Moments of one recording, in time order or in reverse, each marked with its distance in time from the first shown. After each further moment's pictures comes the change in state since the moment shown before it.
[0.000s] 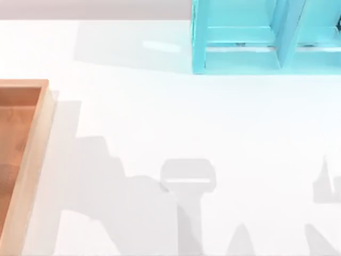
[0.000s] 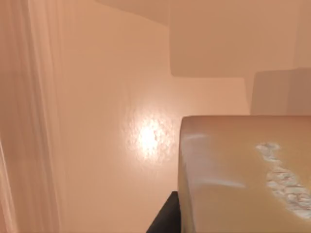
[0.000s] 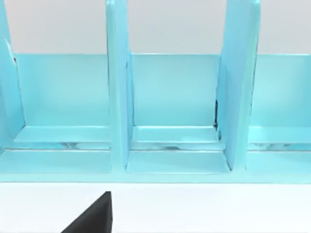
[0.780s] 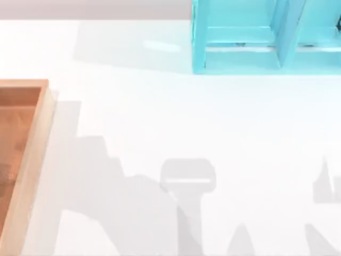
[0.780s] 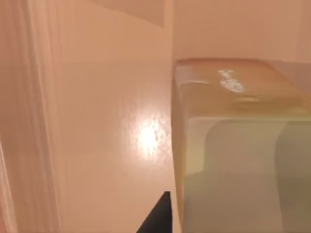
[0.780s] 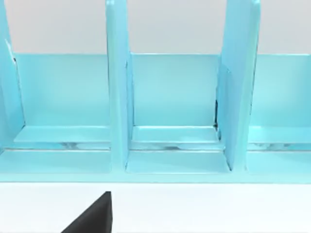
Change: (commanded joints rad) left arm 0.000 0.000 0.000 0.000 0.000 0.000; right arm 0.000 0.000 0.000 0.000 0.000 0.000
